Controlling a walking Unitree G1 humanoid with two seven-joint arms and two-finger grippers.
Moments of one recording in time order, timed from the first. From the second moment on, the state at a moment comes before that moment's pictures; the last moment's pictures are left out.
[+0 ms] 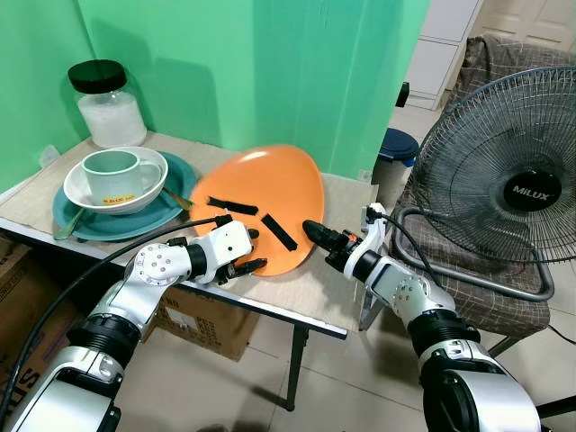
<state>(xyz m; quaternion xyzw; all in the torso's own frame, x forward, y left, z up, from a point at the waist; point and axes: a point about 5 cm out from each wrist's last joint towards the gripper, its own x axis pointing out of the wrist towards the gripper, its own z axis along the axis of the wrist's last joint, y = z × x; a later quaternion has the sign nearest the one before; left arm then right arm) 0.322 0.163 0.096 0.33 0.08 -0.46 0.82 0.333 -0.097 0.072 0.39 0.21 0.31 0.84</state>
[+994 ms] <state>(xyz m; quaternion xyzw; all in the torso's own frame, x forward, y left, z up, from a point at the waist) 0.324 0.123 0.172 0.17 -0.10 -0.40 0.90 0.341 -0.165 0.108 0.39 0.09 0.20 0.89</state>
